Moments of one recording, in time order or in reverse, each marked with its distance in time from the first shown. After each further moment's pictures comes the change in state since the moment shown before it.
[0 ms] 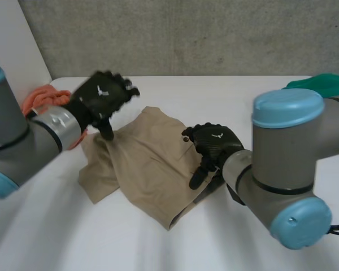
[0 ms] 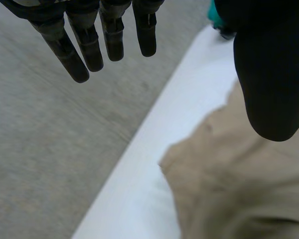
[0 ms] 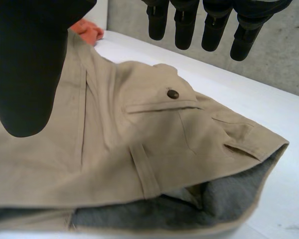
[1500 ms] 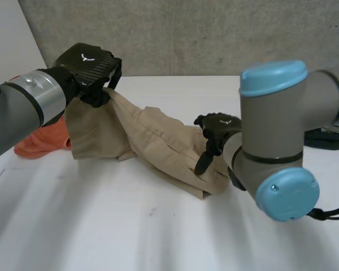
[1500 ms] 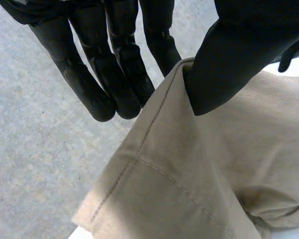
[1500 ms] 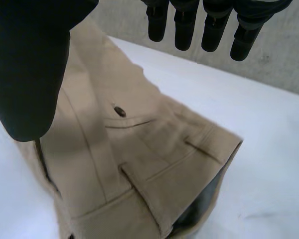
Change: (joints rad) left arm -0.021 0.041 0.210 -0.256 -0.078 -0.140; right arm -0.005 0.090 -0.235 0.188 0.119 0.060; left_hand 0.860 0.907 0.901 0.913 0.899; right_hand 0.015 0.007 0.004 0.000 0.000
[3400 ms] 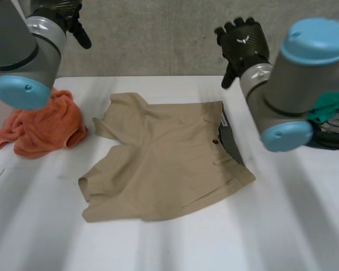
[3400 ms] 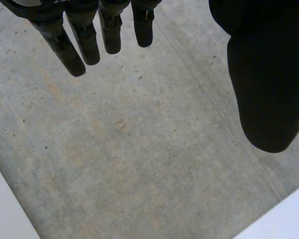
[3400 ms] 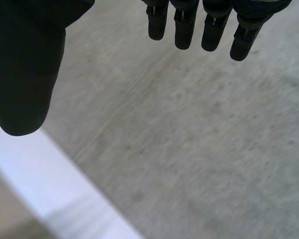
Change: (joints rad) left arm -0.001 -0.425 0.659 0.161 -0.358 -0.198; right arm -0.150 0.104 -0.263 -0.441 -0.083 -0.489; left_hand -0.962 -0.988 -0.976 -0.993 -0.947; right_hand -0.013 -0.007 -0.004 0.000 0.001
